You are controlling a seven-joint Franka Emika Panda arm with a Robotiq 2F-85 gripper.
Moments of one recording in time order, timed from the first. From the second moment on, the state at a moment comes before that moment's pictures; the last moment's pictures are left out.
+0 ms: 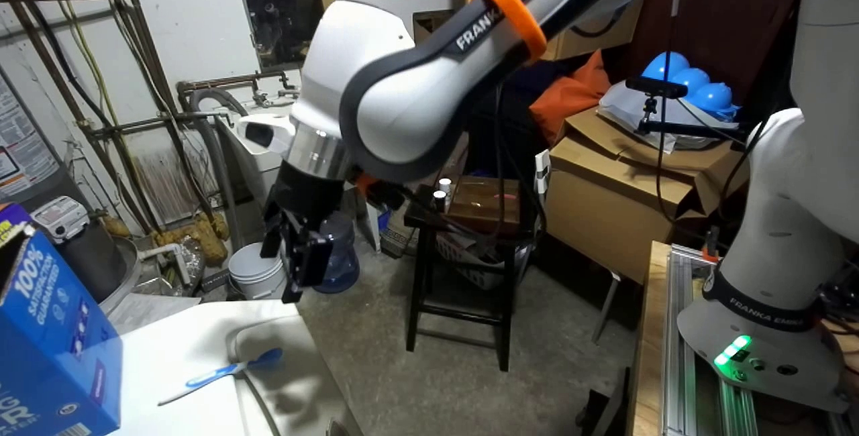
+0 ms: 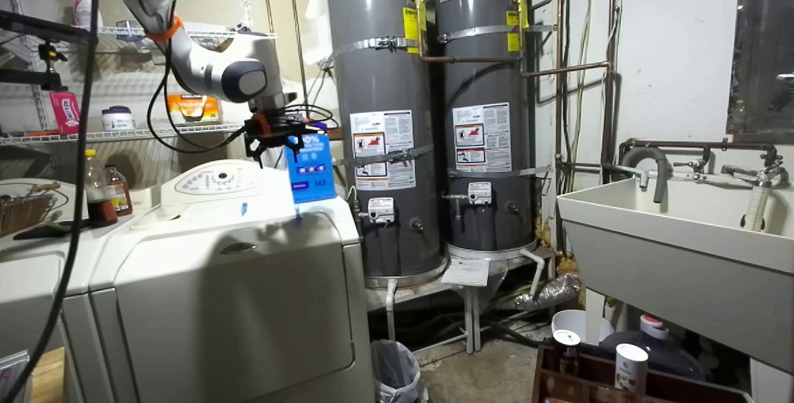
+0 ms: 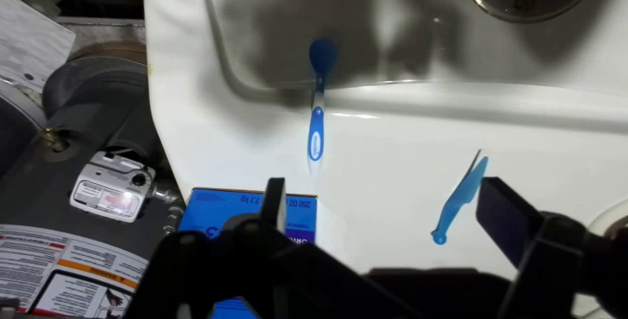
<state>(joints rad) 0.36 0.34 0.24 -1.93 0.24 2.71 -0.81</state>
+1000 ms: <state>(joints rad) 0.26 0.60 0.32 -1.80 0.04 2.74 -0.71</state>
